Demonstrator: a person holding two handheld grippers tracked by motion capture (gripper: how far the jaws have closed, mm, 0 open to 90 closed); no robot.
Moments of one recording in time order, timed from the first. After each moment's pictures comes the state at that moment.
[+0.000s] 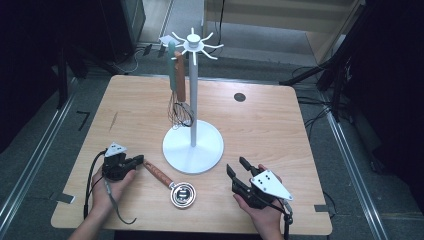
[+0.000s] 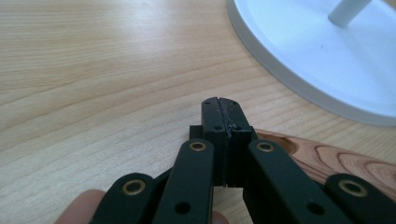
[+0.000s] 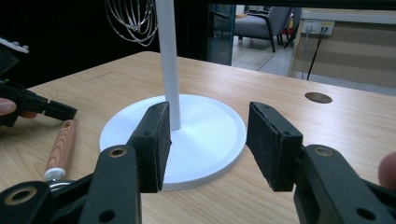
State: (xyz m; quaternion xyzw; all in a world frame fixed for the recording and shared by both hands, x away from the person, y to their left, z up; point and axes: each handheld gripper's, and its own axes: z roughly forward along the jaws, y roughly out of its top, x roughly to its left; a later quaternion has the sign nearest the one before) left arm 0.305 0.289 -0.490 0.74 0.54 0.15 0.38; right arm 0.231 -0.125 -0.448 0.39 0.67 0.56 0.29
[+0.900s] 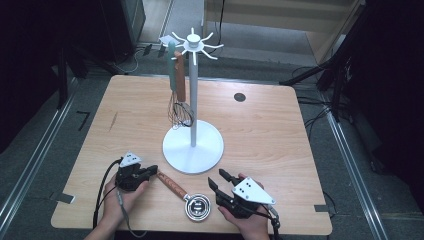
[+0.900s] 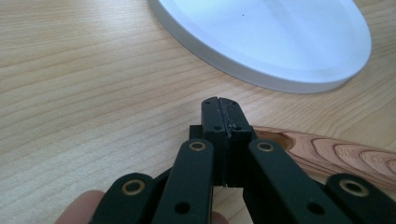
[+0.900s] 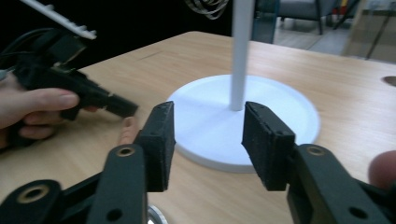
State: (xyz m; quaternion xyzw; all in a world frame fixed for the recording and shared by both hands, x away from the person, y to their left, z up) left arm 0.280 0.248 -0.492 0.76 0.51 0.12 0.39; right arm 0.214 -0.089 -0.457 0.36 0.71 0.57 0.22
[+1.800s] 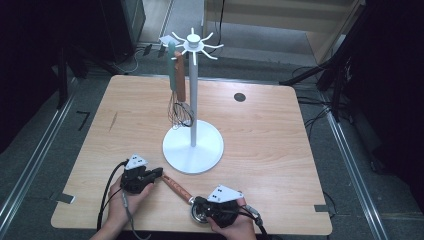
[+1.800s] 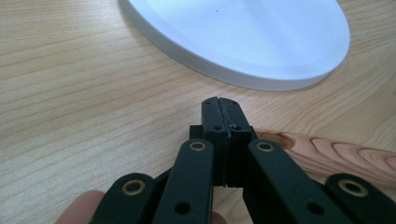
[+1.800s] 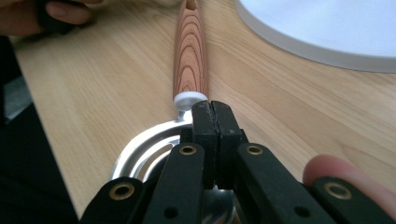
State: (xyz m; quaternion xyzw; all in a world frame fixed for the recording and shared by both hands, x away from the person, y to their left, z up) left arm 0.275 0.233 -0.492 0.77 0.49 0.12 0.39; right arm 0.212 -0.051 -0.502 0.34 0.83 0.44 0.08
